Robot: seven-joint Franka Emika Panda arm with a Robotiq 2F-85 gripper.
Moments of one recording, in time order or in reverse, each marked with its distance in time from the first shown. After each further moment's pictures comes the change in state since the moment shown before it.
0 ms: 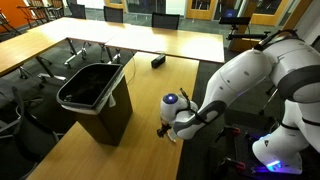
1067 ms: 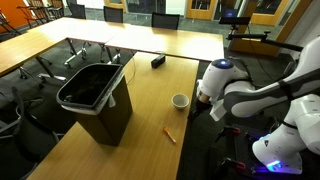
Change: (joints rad) arm -0.272 -0.799 0.202 -0.507 0.006 -0.219 -0.143
